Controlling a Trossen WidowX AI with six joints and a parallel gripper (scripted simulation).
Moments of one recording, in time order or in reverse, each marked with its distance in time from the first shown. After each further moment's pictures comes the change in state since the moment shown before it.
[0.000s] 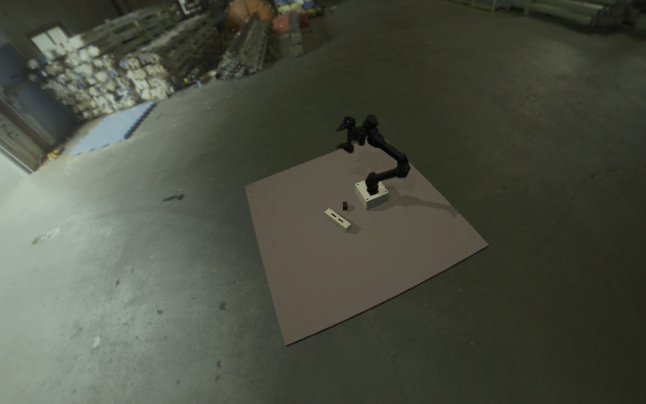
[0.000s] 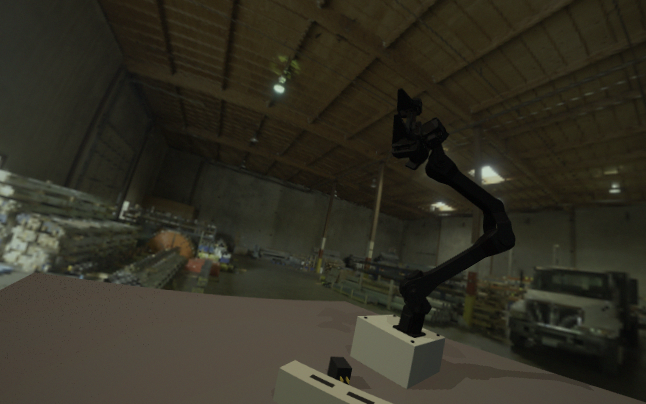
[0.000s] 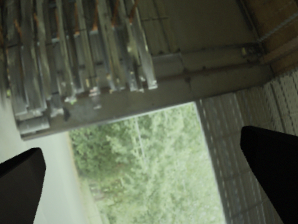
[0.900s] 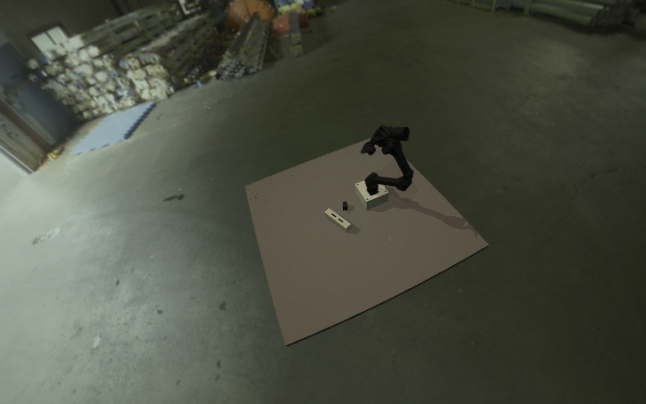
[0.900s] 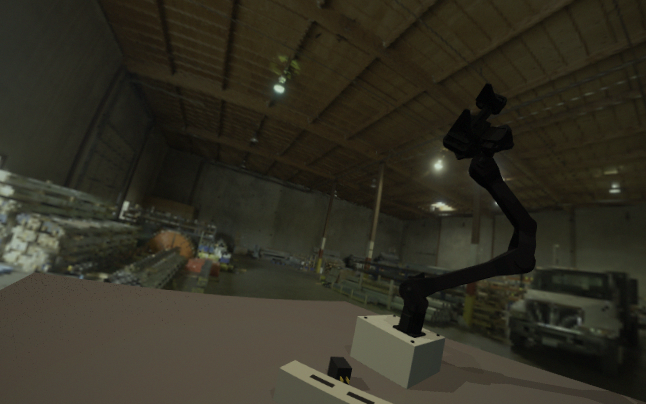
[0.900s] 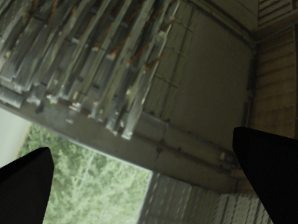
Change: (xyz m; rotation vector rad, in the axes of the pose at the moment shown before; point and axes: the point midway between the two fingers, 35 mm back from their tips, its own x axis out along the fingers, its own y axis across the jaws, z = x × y) arm -0.037 -0.013 0.156 -0.602 -0.161 0.086
